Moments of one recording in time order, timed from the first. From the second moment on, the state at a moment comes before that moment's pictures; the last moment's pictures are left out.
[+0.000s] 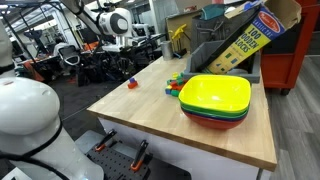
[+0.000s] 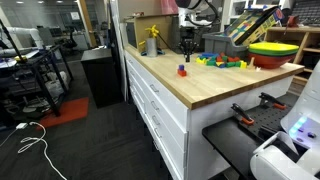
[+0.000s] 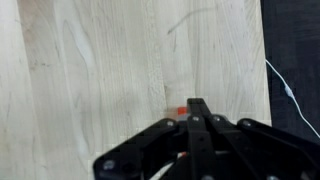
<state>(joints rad) 0.16 0.18 0.08 -2.10 0.20 2.05 0.24</state>
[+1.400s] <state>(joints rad) 0.16 0.18 0.11 -2.14 0.20 2.12 0.22</state>
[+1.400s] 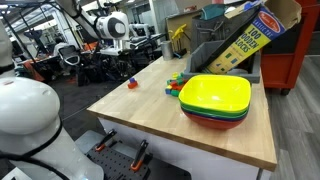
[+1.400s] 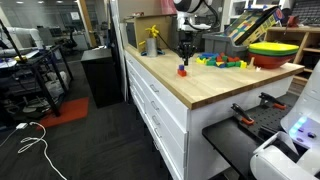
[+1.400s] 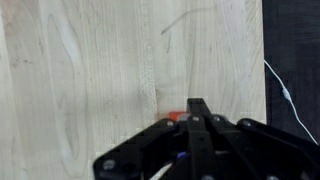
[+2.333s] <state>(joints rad) 0.16 0.22 0.11 -2.13 0.17 2.17 0.23</state>
